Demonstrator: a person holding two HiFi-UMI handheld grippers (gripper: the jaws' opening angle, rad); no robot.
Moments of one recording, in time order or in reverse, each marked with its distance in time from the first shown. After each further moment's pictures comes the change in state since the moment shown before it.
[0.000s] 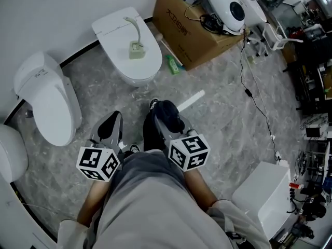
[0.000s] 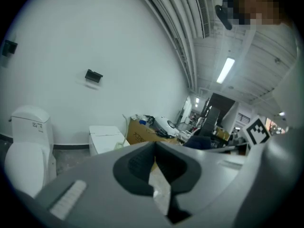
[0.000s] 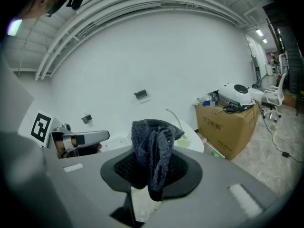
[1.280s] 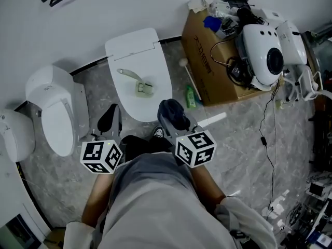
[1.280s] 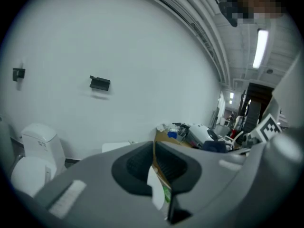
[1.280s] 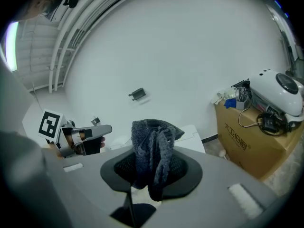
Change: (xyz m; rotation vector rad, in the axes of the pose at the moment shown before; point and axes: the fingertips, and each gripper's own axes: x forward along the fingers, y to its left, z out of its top) left arm 0.316 0.078 0.137 0.002 -0.051 0.402; right arm 0.236 -0.230 0.188 -0.036 0.118 0.310
